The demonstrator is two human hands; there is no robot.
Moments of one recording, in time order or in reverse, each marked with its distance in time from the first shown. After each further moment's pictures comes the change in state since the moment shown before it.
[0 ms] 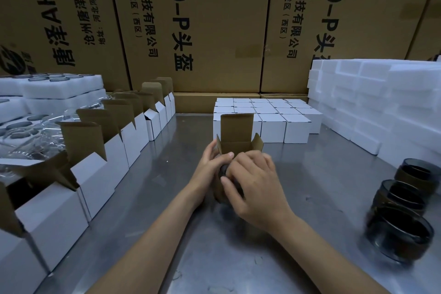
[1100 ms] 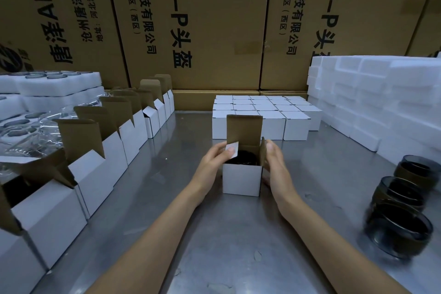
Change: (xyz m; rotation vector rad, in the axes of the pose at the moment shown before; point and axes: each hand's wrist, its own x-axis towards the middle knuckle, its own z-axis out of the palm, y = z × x) left_hand -0.011 0.008 0.009 0.194 -0.002 -0.006; right_hand -0.004 0.038 0.012 1.027 -0.051 1.094
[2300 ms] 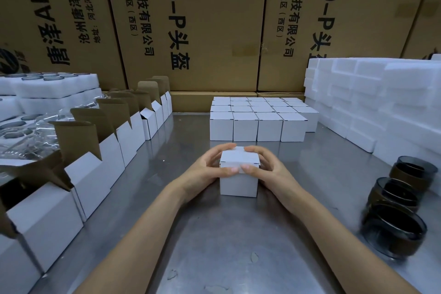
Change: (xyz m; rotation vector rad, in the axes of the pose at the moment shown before) left_hand -0.004 0.010 -0.019 -0.101 -0.327 -0.053; right_hand 0.005 -0.005 -0.023 -0.029 -0.327 -0.031
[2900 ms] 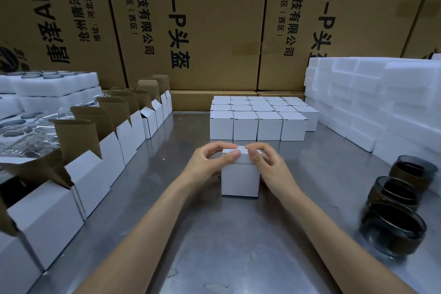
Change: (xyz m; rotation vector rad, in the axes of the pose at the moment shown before) left_hand -0.002 0.012 0.014 0.121 0.219 0.064; right_hand 0.002 -0.006 0.014 -0.081 0.169 -0.109
